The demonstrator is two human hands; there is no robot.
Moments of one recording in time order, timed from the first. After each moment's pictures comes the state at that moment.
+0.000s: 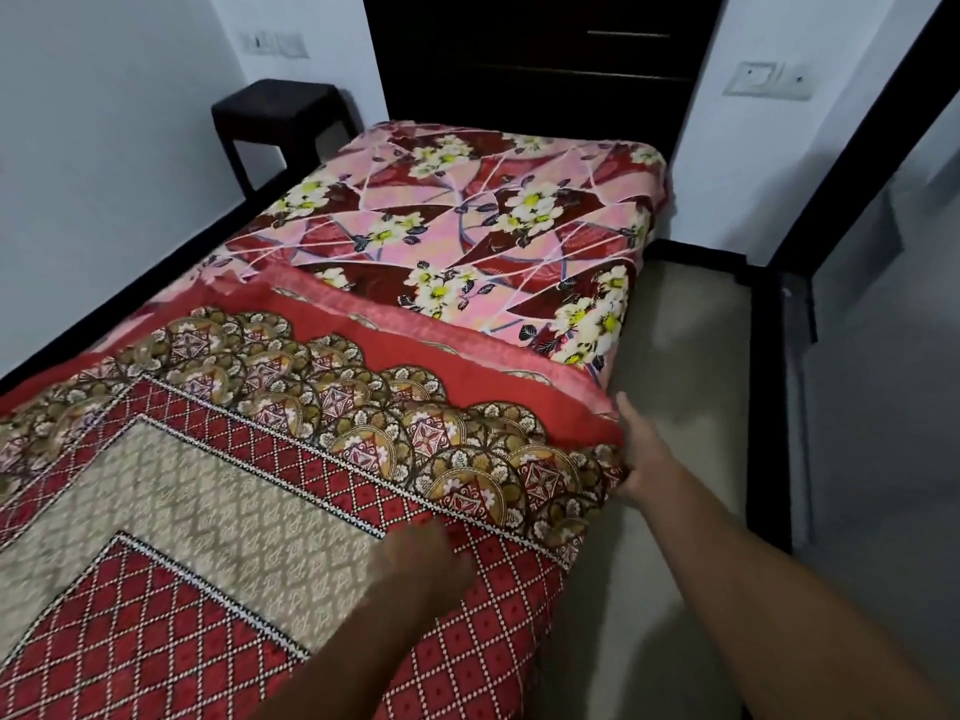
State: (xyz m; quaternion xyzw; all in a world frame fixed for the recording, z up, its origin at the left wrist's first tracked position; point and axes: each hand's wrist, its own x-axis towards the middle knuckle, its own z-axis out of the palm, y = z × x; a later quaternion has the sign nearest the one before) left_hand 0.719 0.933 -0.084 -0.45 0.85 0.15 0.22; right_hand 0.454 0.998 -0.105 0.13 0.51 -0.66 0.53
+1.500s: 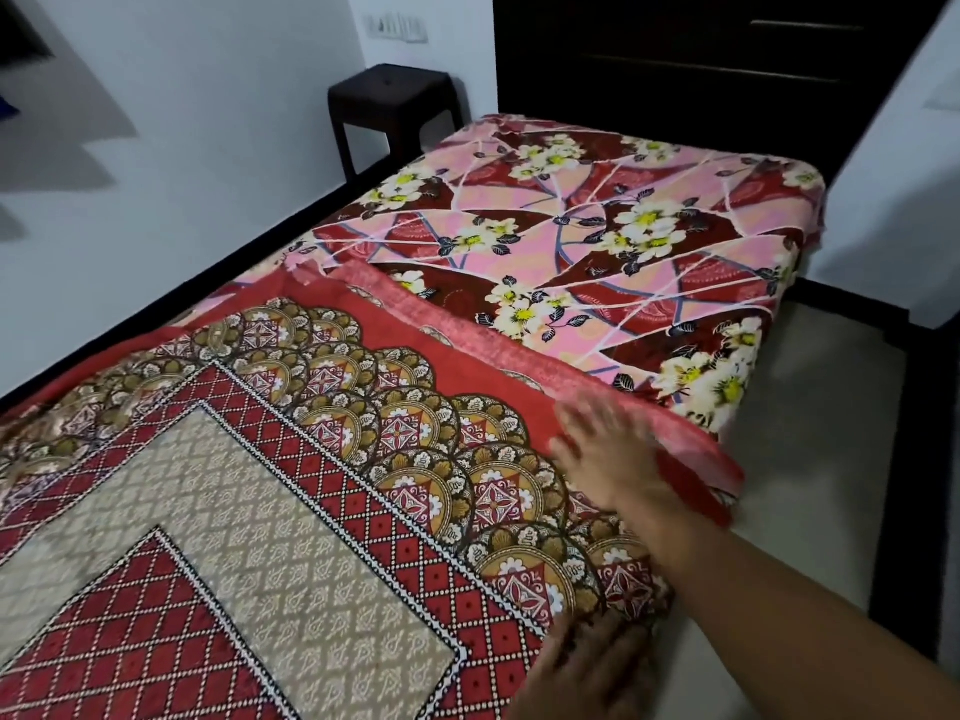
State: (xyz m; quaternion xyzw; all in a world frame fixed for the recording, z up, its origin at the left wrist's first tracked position) left_hand 0.654 0.966 -0.195 -0.17 0.98 0.05 0.00; right_hand 0.441 0.843 -0.156 -0.59 0.79 0.08 0.12
